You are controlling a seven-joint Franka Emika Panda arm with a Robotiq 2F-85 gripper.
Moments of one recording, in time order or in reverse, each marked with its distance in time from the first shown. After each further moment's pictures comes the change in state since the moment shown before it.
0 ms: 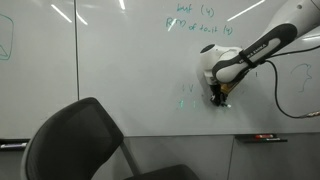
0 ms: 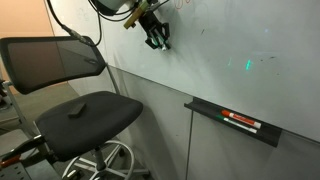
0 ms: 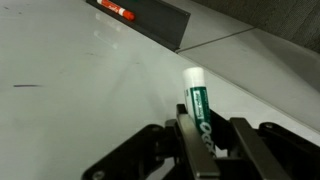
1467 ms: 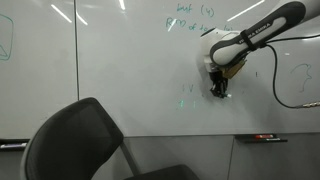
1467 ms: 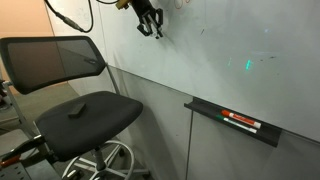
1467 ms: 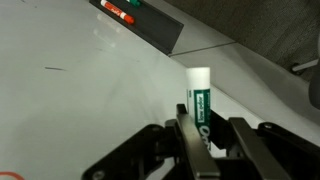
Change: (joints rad) arm -0.011 -0.074 0.060 0.046 0.108 -0.134 -0.192
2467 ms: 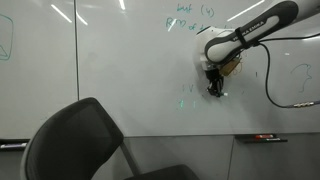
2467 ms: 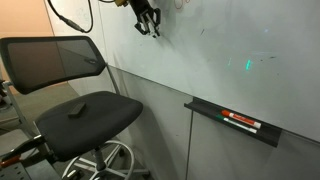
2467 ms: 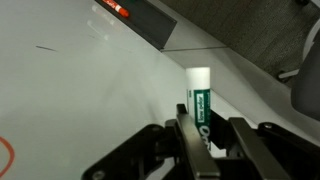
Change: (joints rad) arm 0.002 0.039 0.027 0.077 0.028 -0.056 -0.082
